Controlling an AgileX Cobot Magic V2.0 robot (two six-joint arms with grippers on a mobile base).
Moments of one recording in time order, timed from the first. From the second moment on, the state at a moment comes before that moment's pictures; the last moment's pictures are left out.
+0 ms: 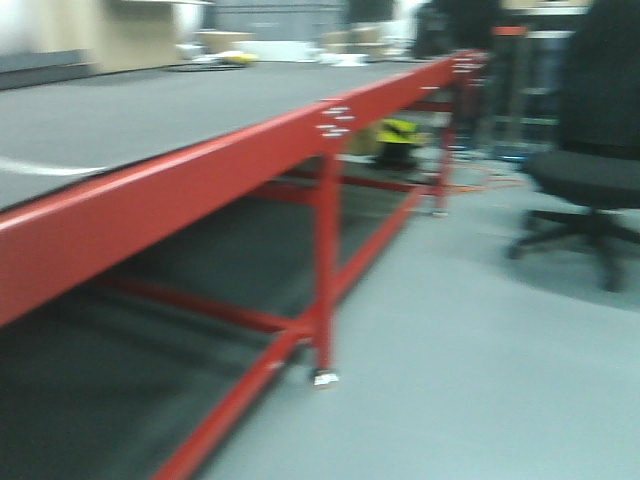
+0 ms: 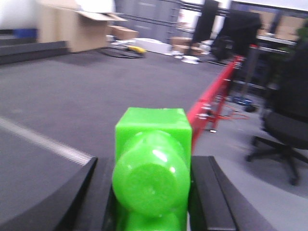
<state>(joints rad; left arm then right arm) -0.01 0.54 -0.59 0.02 0.17 -0.13 0.02 0.41 -0.57 0.20 0.22 -0.15</state>
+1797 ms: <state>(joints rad) -0.01 0.54 -0.59 0.02 0.17 -0.13 0.02 0.41 -0.57 0.20 0.22 -0.15</state>
